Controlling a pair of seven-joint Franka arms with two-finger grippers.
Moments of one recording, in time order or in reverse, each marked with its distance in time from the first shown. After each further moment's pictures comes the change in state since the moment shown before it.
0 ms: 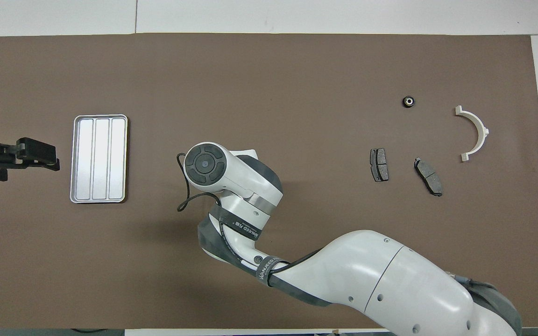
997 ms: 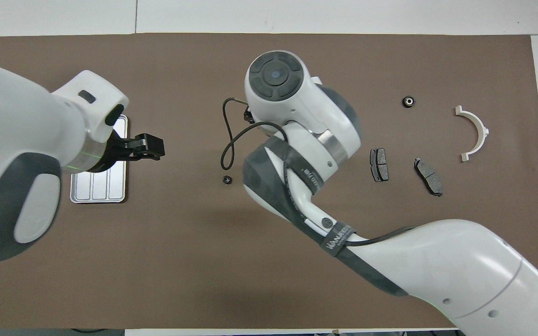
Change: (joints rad) left arm -0.320 0.078 -0.022 -0.038 -0.003 0.218 -0.336; right arm -0.234 -0.169 0.014 0.158 0.061 -0.359 -0.529
